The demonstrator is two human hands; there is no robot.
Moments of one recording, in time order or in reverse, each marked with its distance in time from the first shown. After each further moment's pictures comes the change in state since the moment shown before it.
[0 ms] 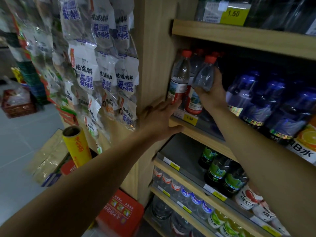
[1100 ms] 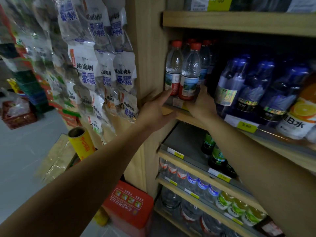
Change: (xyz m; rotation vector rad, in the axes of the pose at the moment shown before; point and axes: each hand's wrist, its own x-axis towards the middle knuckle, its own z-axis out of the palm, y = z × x) left_hand -0.019 -0.007 -0.013 -0.383 0.033 0.007; right_hand -0.070 -0.002 0.012 -0.344 -0.092 0.212
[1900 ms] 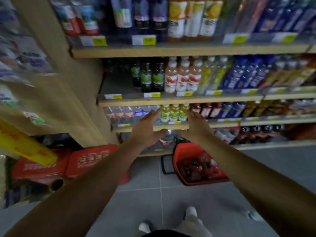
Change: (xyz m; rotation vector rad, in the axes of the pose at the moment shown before) left_hand -0.272 0.103 0.110 -0.223 -0.638 0.194; right_hand -0.407 0.145 -0.059 -0.419 -0.139 0.489
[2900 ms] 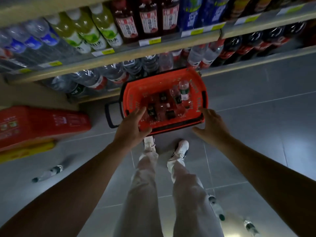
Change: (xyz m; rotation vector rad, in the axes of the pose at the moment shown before) left_hand 0.071 0.007 0.413 0.092 -0.452 -0.350; right_hand -0.026 0.445 0.143 0.242 -0.372 0.364
